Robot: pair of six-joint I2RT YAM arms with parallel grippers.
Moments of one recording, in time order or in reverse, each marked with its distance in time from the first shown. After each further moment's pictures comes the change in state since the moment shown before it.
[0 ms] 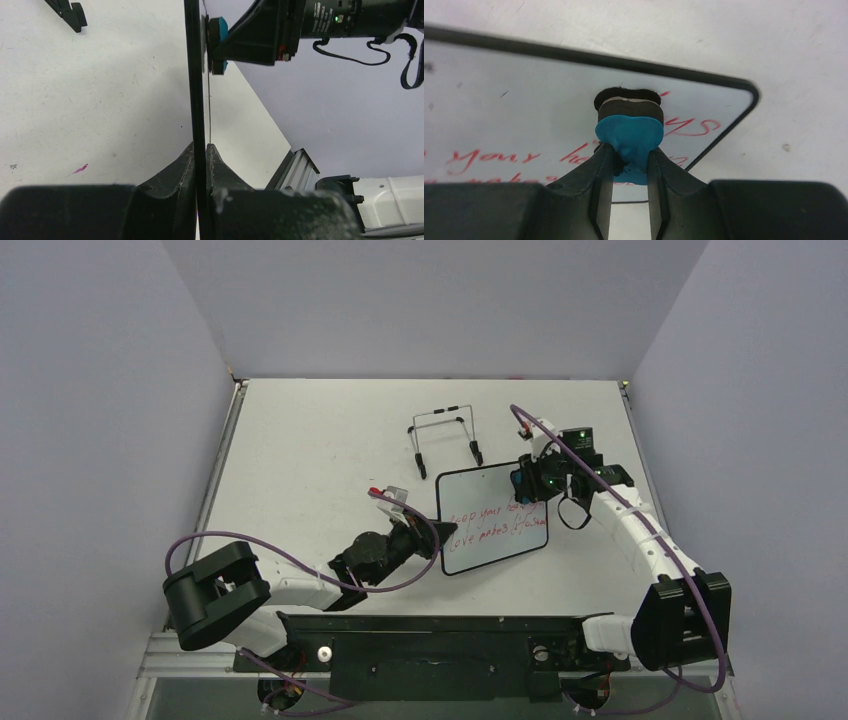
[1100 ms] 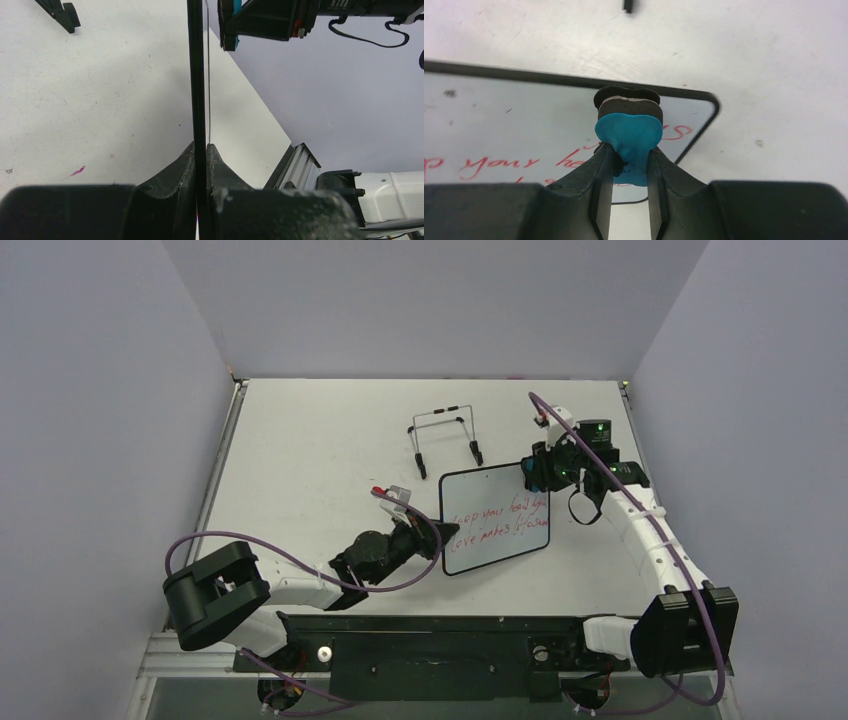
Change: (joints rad) left arm 0.000 -0.001 0.012 -0.018 0.023 0.021; right arm -0.031 -0.053 0.027 -0.069 -0.053 -0.030
